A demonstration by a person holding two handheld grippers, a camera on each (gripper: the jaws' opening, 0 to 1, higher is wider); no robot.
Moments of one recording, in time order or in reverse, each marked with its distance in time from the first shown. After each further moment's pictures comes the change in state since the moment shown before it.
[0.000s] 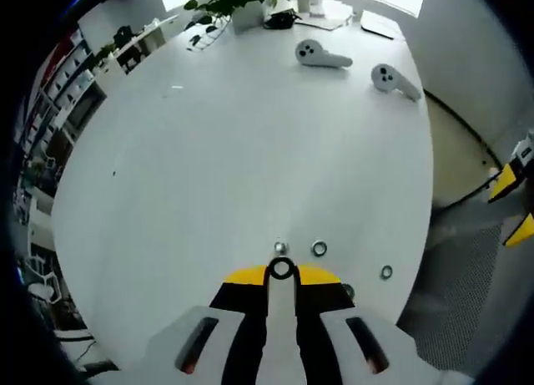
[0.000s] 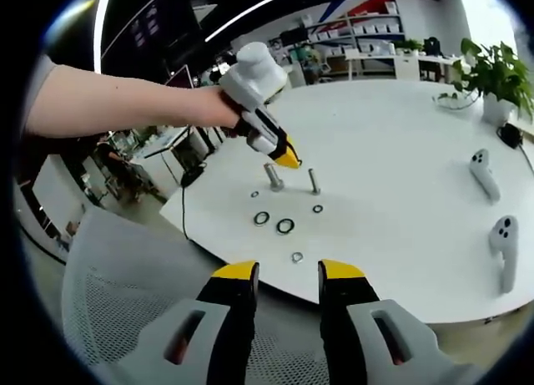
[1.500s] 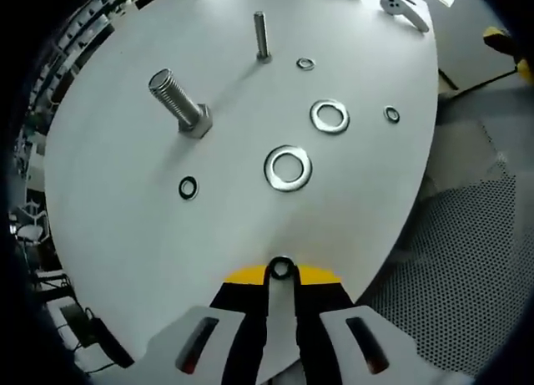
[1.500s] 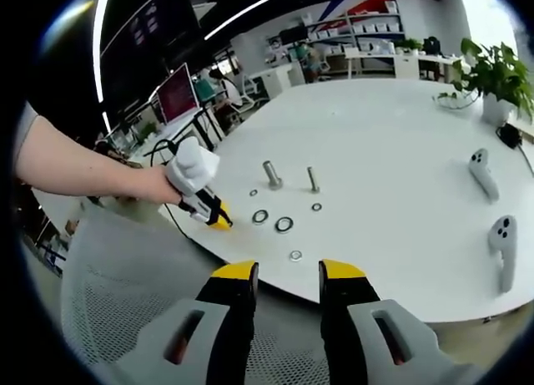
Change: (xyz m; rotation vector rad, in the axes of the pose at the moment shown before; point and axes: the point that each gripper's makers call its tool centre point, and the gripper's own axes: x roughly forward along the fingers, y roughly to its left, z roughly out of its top) left arm 0.010 -0.049 -0.200 -0.161 0.219 0.005; right arm 0.000 -0.001 -0.001 -0.003 0.008 -0.007
